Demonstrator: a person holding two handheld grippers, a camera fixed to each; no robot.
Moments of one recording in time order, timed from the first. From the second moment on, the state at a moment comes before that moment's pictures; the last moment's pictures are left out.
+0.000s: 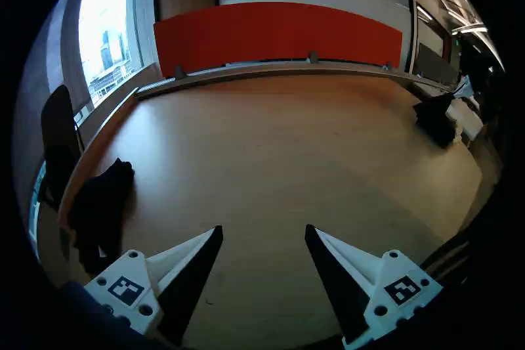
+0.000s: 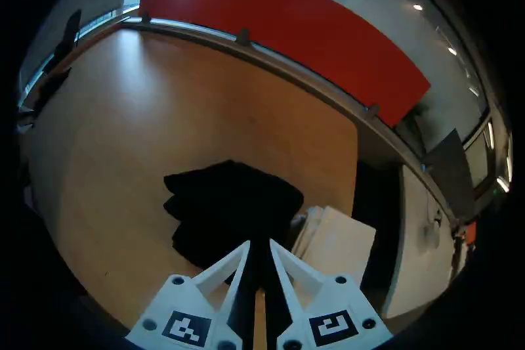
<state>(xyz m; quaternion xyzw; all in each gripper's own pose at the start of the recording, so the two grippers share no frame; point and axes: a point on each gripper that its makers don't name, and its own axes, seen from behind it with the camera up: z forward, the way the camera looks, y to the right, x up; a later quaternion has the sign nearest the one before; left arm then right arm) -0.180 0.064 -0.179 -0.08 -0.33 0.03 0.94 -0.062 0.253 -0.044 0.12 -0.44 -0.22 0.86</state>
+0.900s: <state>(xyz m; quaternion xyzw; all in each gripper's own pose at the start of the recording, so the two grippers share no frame) -0.179 0.056 -0.183 -0.08 -0.34 0.04 0.94 -0.128 0.293 -0.083 0.06 -0.52 -0.17 0.84</state>
